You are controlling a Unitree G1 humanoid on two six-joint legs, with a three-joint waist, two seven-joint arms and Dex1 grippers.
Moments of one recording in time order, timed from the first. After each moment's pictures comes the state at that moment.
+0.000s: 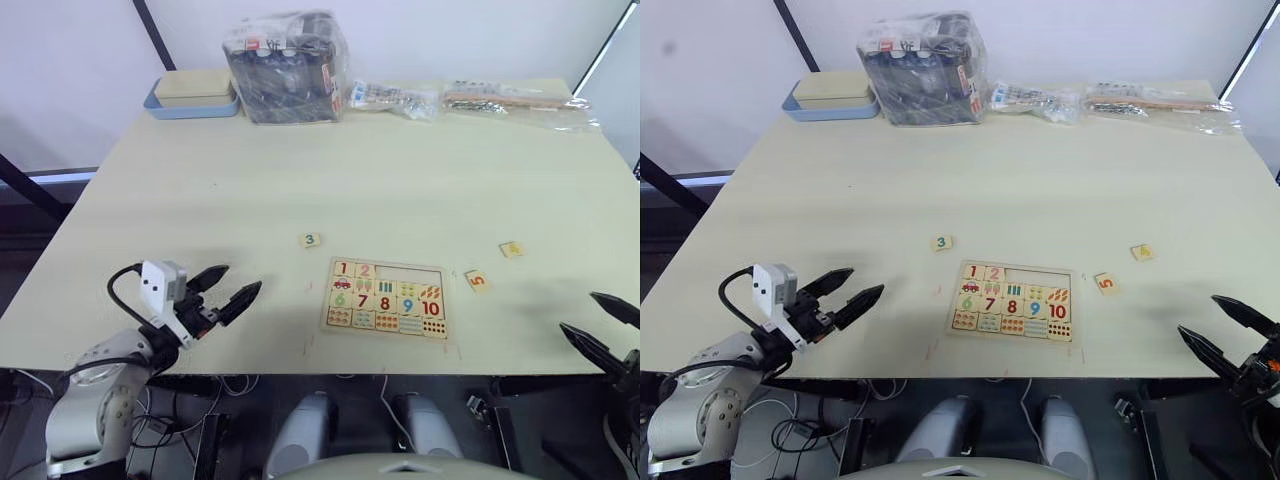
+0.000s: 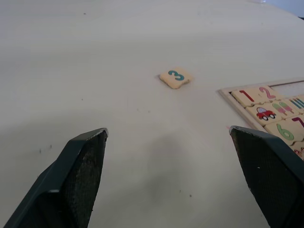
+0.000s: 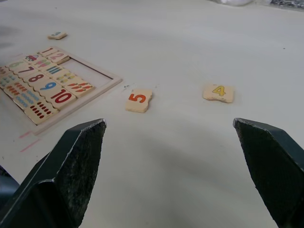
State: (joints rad) left arm 0.20 0.50 0.40 -0.34 -0.51 0.47 -0.81; right arm 0.40 -0.65 -0.63 0.01 0.67 0.01 1.19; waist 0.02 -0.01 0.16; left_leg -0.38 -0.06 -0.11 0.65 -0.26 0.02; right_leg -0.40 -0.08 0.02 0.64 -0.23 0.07
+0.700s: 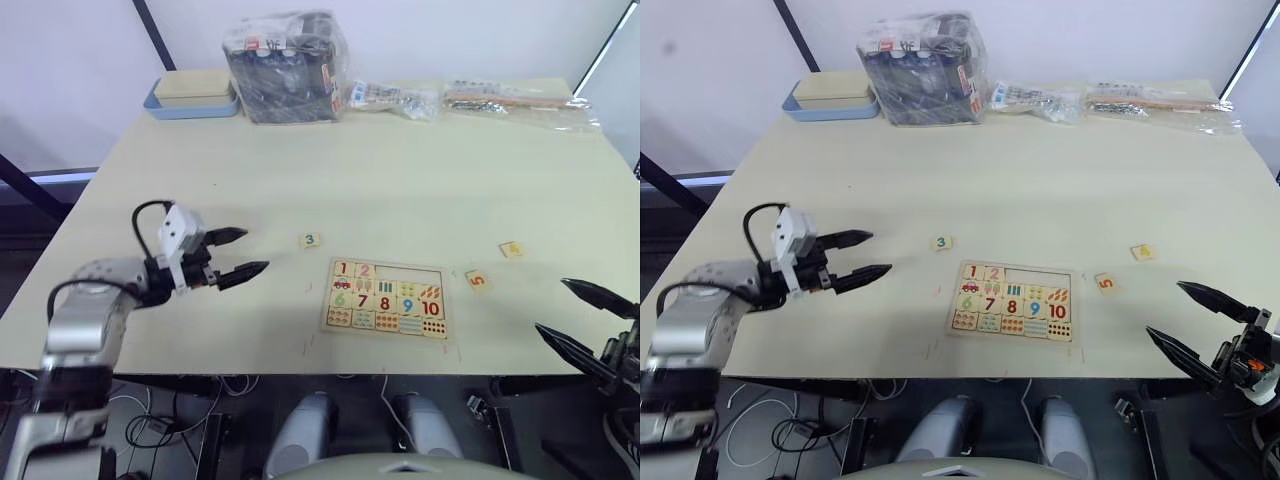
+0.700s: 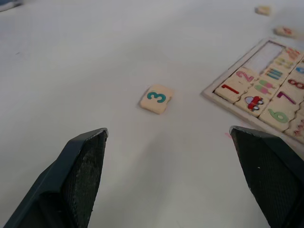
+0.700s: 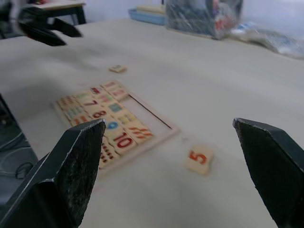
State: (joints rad) left arm -0.32 0.80 0.12 0.11 -0.39 0.31 -1.18; right arm 0.48 -0.63 -0.60 -0.36 0.77 0.08 1.18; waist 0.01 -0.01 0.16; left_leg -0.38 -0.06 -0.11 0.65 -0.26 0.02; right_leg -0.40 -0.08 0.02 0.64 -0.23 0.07
